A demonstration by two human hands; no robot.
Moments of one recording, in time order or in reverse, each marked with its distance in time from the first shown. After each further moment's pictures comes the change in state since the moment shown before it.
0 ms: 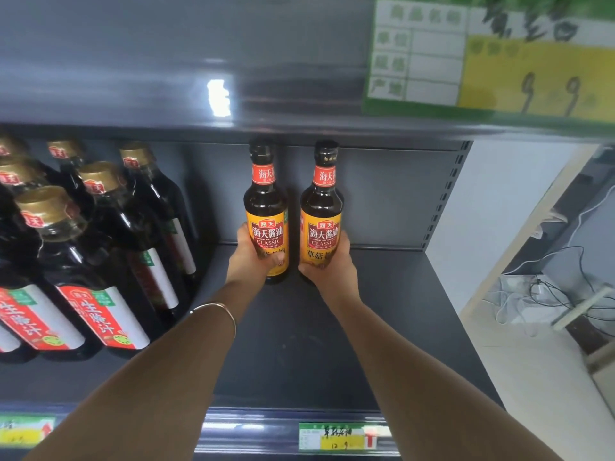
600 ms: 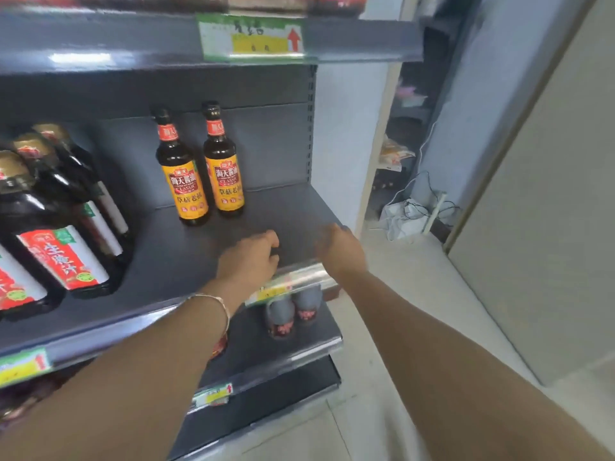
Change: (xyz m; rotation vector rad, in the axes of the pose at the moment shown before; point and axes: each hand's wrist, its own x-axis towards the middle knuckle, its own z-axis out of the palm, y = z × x) left_hand -0.192 0.021 0.019 0.814 -0.375 0.591; right_hand -0.215 0.014 -0.139 -0.491 0.192 0.146
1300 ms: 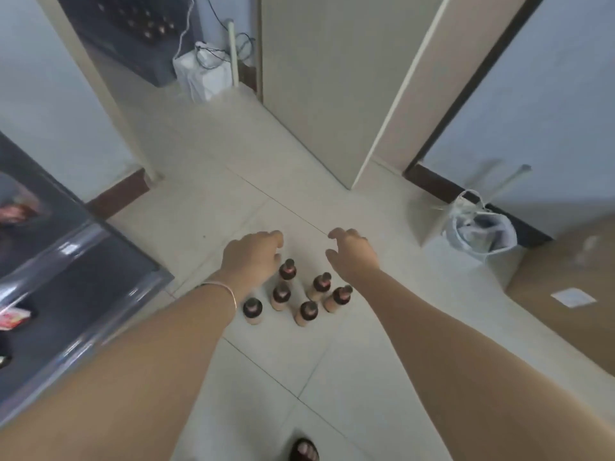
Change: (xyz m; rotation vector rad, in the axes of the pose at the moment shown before) left_hand -0.211 0.356 0.331 0.054 -0.559 0.577; right_hand -0.309 0.480 -0.079 -0.197 -0.105 0.667
